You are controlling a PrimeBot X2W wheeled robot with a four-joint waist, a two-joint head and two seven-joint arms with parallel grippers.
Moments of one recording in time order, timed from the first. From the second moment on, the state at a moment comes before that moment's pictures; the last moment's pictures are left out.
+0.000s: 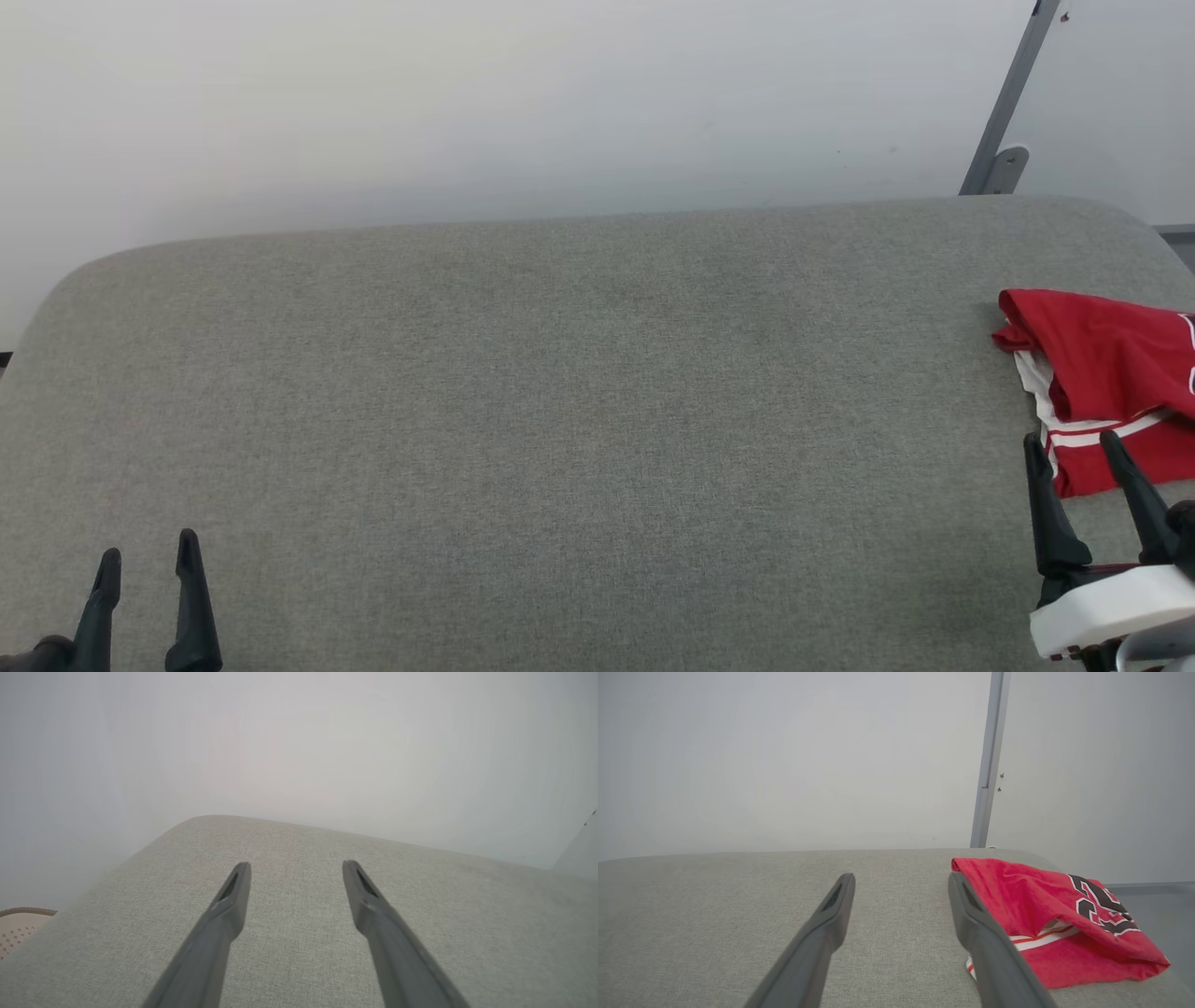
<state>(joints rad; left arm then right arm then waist) 0.15 0.16 0.21 0.13 -0.33 -0.13 -0.26 -0.02 -0.26 -0.07 0.24 0.30 0.13 -0.25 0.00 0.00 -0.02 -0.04</state>
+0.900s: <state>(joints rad) 0.15 0.15 0.17 0.18 -0.40 -0.13 -0.24 0.01 -0.22 -0.07 0.29 0.35 0.13 -0.23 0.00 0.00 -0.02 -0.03</state>
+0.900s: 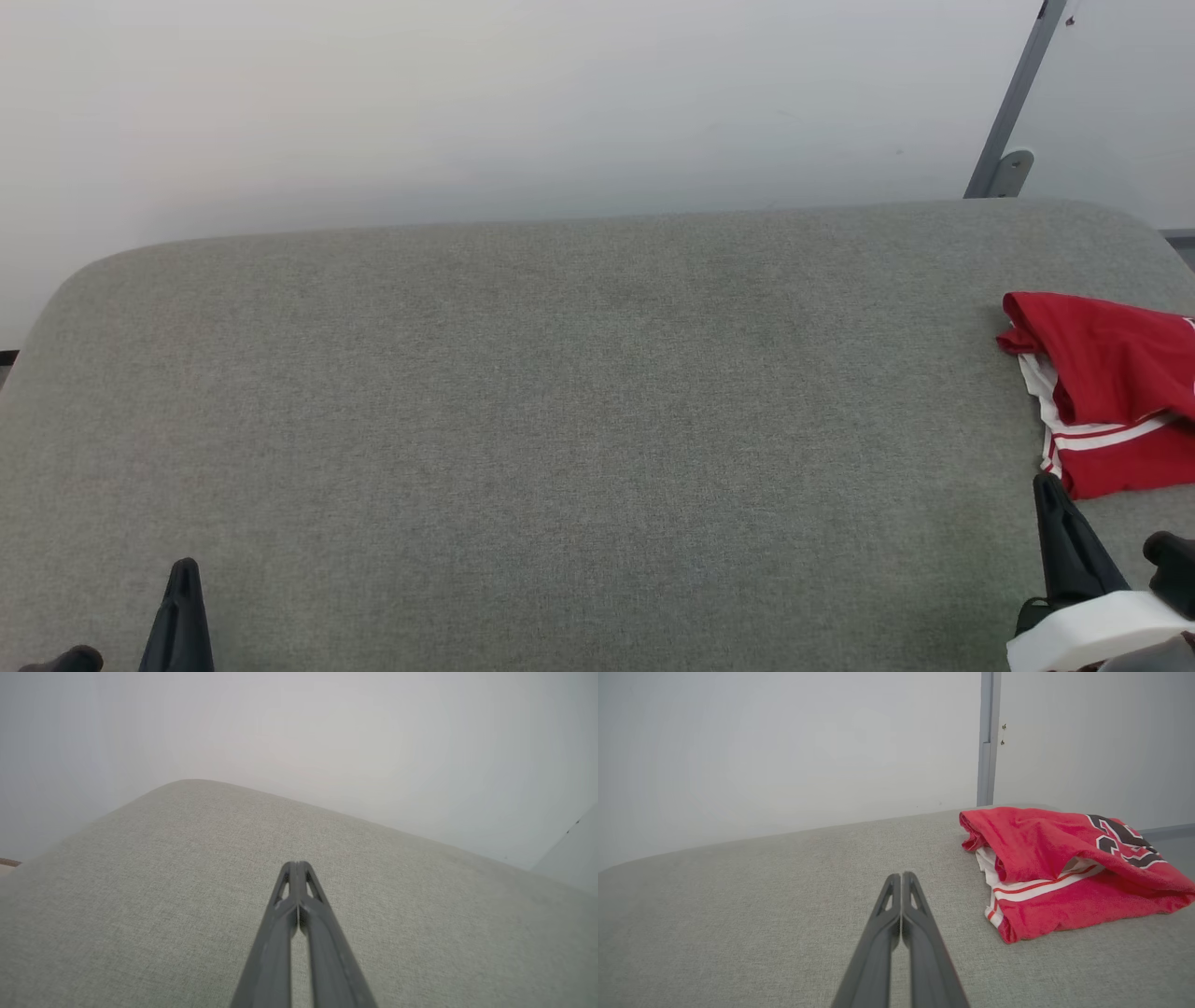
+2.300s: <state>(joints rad) 0.04 0.10 0.15 0.21 -0.99 -0.13 -0.07 -0.03 -0.13 -0.09 0.27 0.97 0.13 -0.06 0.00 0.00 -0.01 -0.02</state>
